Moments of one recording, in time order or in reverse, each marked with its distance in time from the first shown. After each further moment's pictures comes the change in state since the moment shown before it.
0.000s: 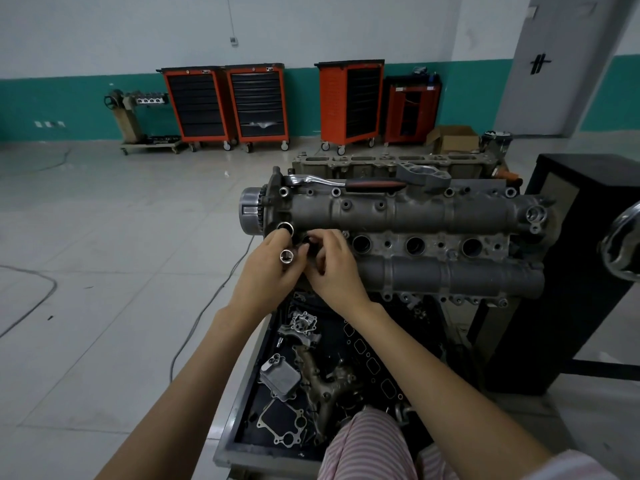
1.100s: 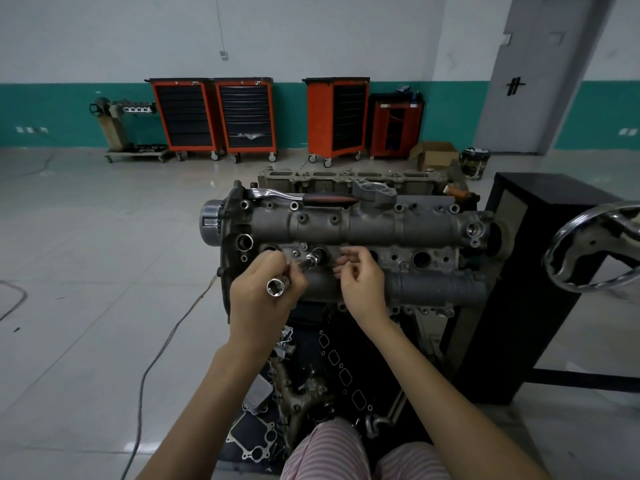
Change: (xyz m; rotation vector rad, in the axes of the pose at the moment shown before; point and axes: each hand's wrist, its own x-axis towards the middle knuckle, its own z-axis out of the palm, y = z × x) left_hand -0.014 0.100 0.015 -0.096 0.379 0.161; right_hand -0.018 0.038 -0.080 0.180 0.210 0.329
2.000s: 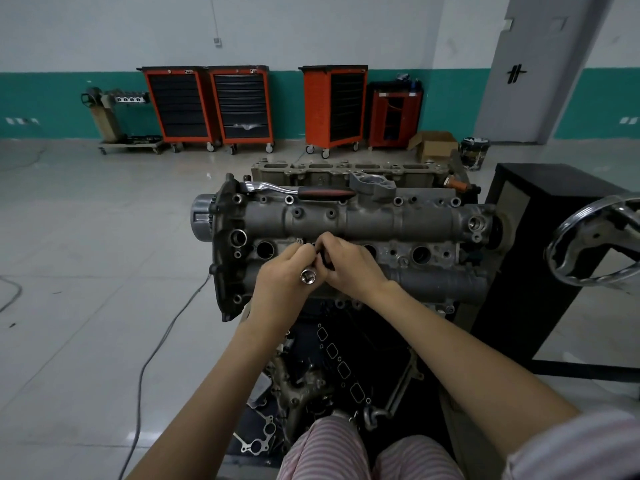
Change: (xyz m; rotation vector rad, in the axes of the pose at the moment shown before) left_hand 0.001 -0.019 0.040 0.067 -0.237 0.013; right_hand 0.034 -0.009 -0.008 -0.693 -0.377 -0.483
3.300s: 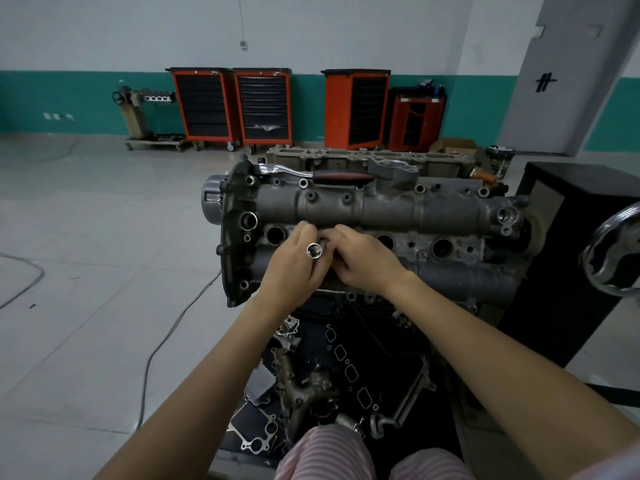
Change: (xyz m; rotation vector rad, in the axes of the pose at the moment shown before) left_hand -0.006 -0.032 0.022 -0.033 -0.044 -0.025; right_hand -0.002 0.000 -0.005 -0.043 -0.096 -0.191
